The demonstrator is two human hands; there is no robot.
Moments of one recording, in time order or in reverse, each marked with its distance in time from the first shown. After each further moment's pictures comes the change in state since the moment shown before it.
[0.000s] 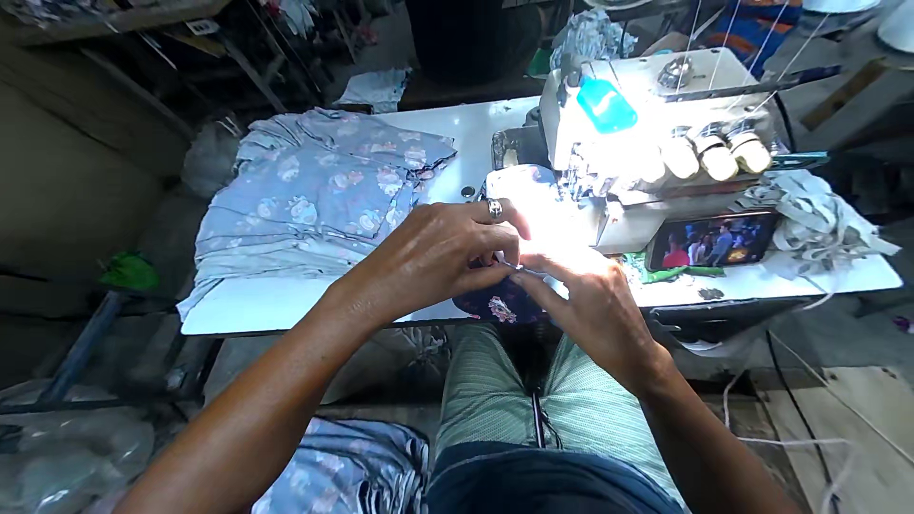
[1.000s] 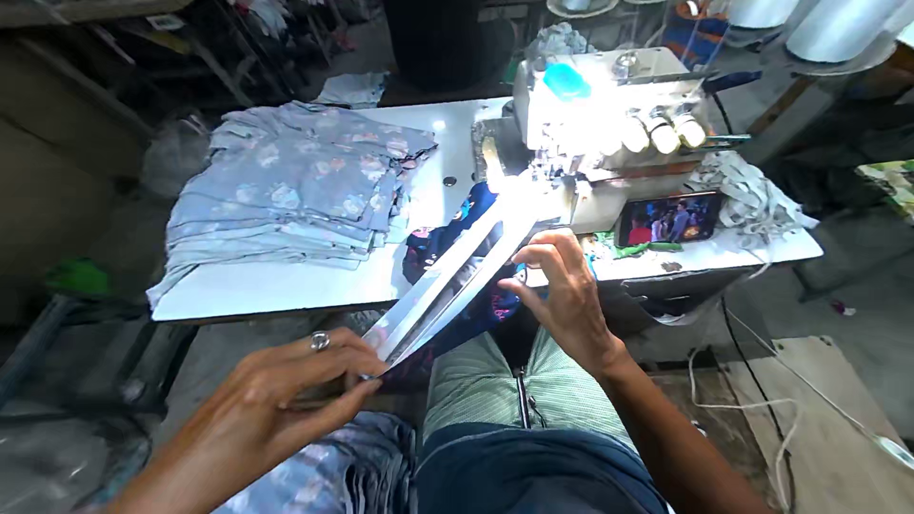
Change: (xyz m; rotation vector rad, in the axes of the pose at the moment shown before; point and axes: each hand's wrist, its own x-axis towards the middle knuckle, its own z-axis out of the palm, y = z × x) left_hand -0.180 0.094 -0.007 -0.308 0.136 -0.419; right_hand -0.047 0.003 0.021 -0.010 0.179 -0.066
